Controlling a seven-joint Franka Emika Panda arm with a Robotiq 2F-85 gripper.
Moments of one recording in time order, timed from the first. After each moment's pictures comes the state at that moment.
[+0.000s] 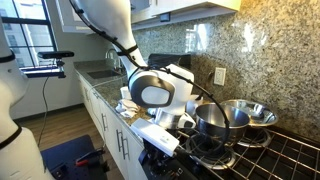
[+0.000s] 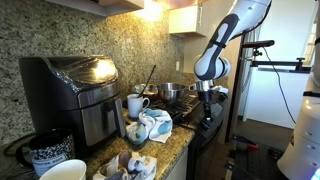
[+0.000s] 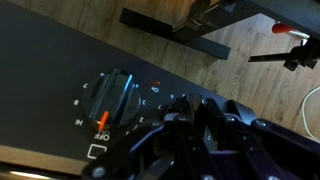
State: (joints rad) arm -0.23 0.13 -0.14 -2.62 0.03 2.50 -0.74
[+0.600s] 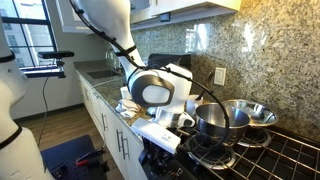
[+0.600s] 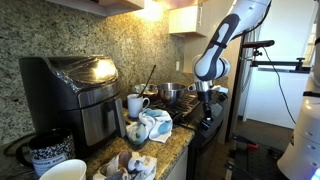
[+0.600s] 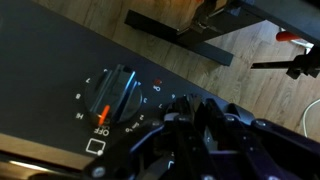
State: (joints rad) arm -0.22 0.13 -0.14 -2.62 -0.02 2.50 -0.74
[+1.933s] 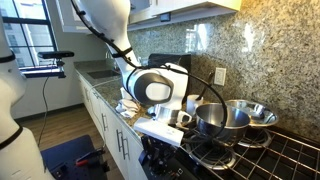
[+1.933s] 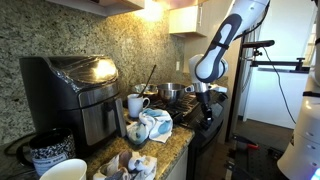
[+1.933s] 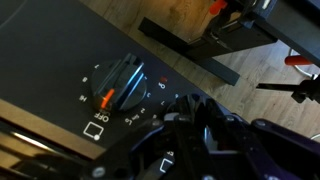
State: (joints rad) arm -0.20 0.14 -0.13 -2.61 -0.15 2.49 -0.74
